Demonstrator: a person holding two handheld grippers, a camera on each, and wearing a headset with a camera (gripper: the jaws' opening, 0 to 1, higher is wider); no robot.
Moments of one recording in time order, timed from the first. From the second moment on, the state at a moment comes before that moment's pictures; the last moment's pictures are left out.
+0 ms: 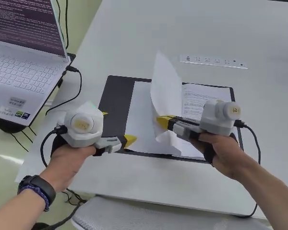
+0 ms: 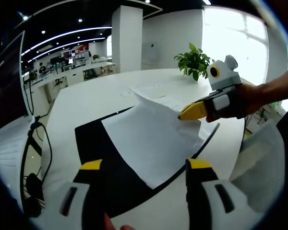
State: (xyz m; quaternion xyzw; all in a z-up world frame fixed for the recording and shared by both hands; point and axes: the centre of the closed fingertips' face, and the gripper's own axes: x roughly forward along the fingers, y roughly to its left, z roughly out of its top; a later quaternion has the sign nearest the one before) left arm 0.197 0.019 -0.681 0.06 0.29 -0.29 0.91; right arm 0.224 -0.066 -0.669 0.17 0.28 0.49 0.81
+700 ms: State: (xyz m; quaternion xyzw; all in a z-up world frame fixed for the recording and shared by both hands) left arm 0.182 0.040 -0.688 0.04 0.30 -0.27 0.92; right arm 0.212 -0.022 -0.701 0.21 0.34 0.49 0.78
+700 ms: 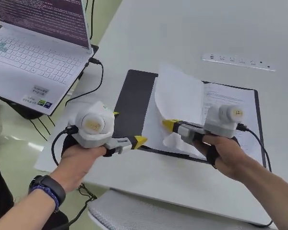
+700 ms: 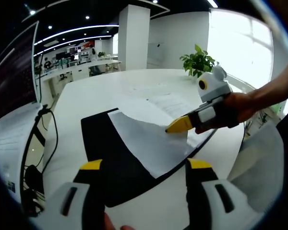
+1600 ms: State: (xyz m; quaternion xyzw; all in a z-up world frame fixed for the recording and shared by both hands) left arm 0.190 0.059 -0.706 0.03 0.31 -0.26 0.92; right arm 0.211 0.000 -0.768 0.20 0.42 0.46 0.75
